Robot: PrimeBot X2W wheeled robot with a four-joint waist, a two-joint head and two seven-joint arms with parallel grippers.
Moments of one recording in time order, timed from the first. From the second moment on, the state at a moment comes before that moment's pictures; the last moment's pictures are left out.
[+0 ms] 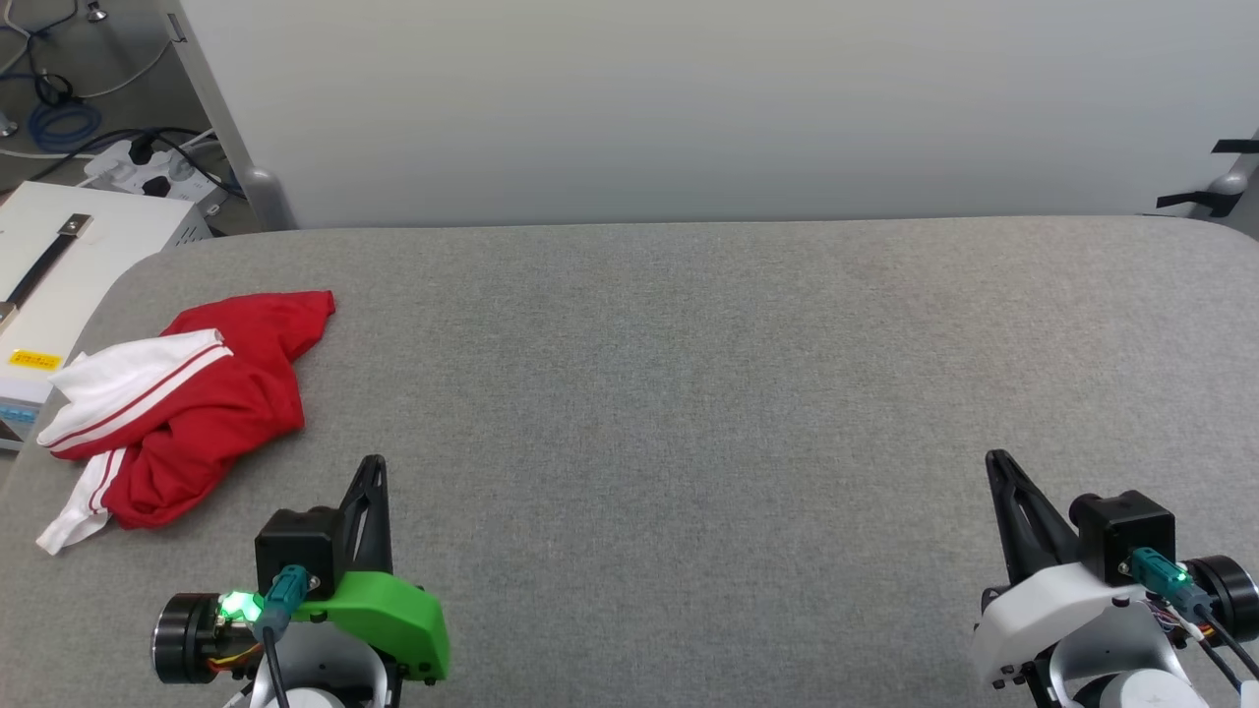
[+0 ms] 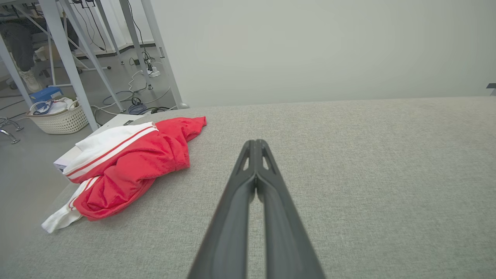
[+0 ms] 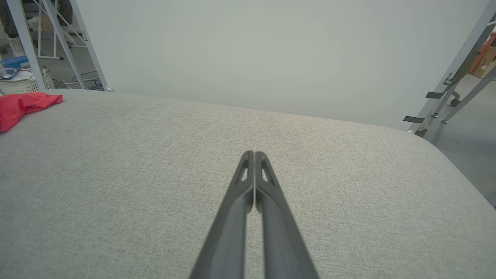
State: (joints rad) left arm 0.02 0.05 0.00 0.00 -0.01 0.00 0.00; right arm 0.02 -0.05 0.00 0.00 0.01 0.13 0.00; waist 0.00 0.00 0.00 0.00
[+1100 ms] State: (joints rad) left arm 0.02 0.06 0.00 0.00 -0.01 0.00 0.00; right arm 0.02 -0.05 -0.01 0.00 0.01 0.13 -0.01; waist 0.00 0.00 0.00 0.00
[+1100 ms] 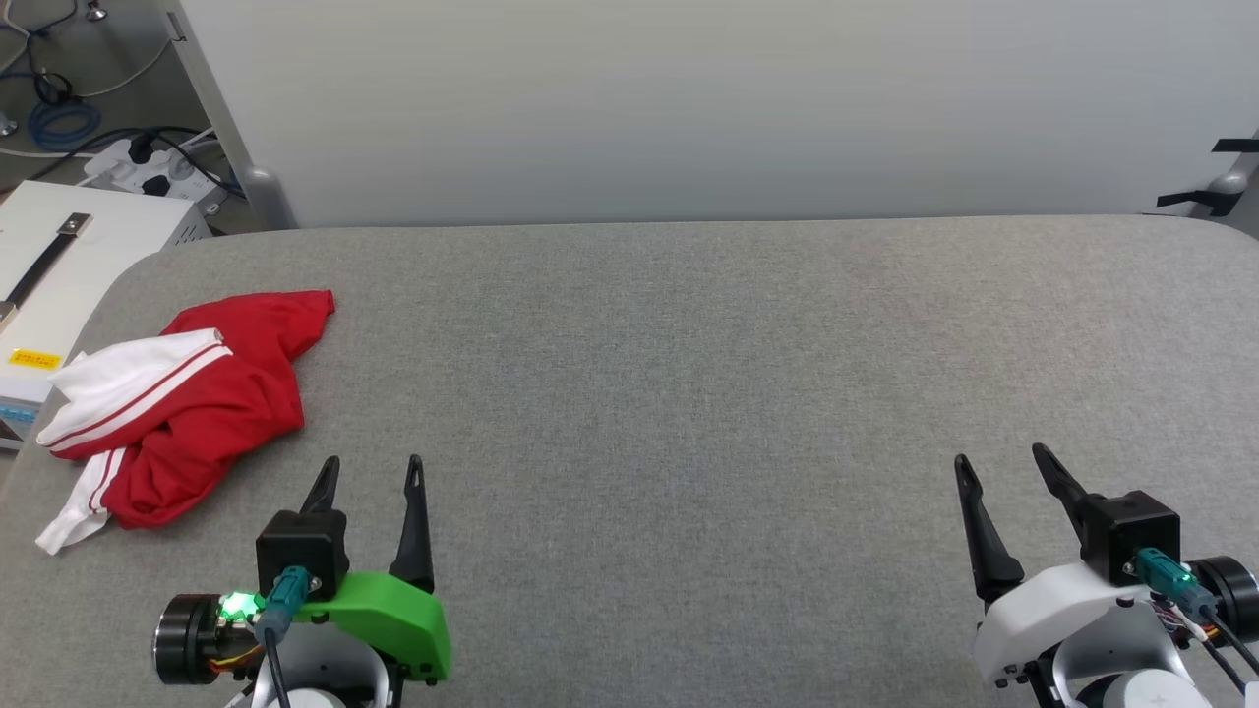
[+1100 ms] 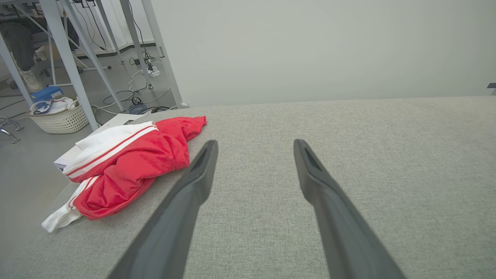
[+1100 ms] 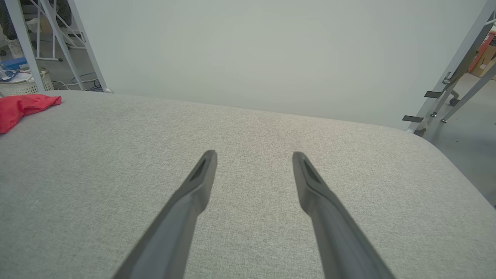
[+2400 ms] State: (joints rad) left arm 0.02 0.05 -0.04 -0.02 -0.02 0.05 -0.08; right arm 0.03 -0.05 -0.04 -0.06 0.10 0.13 -0.08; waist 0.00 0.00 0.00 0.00
